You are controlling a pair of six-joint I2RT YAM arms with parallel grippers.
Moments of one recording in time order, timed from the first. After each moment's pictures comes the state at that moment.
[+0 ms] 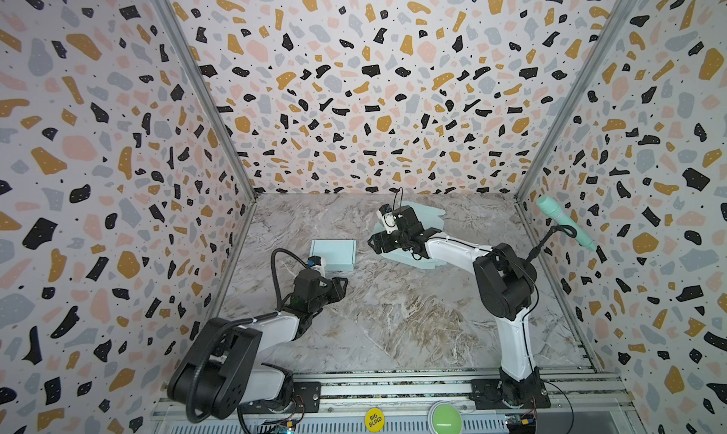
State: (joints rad) left arm -0.31 1.39 0.34 0.46 0.20 -0.58; right arm 0.64 2.13 1.56 -0.14 -0.20 0.16
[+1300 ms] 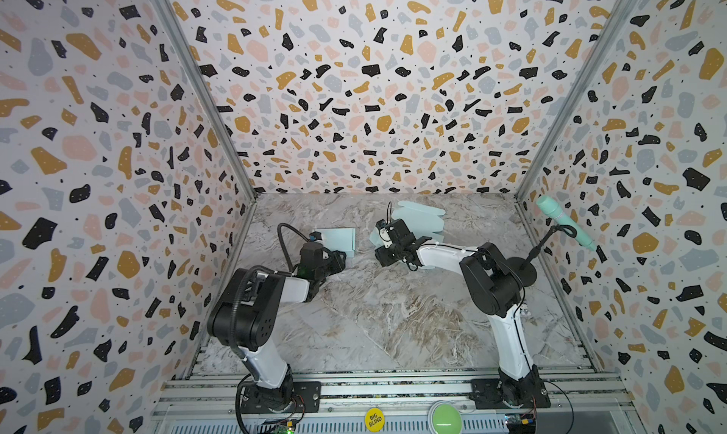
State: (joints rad) left arm -0.22 1.67 0.60 0.52 0.21 -0.53; right arm 0.68 2.18 1.51 -0.19 -0.03 0.05
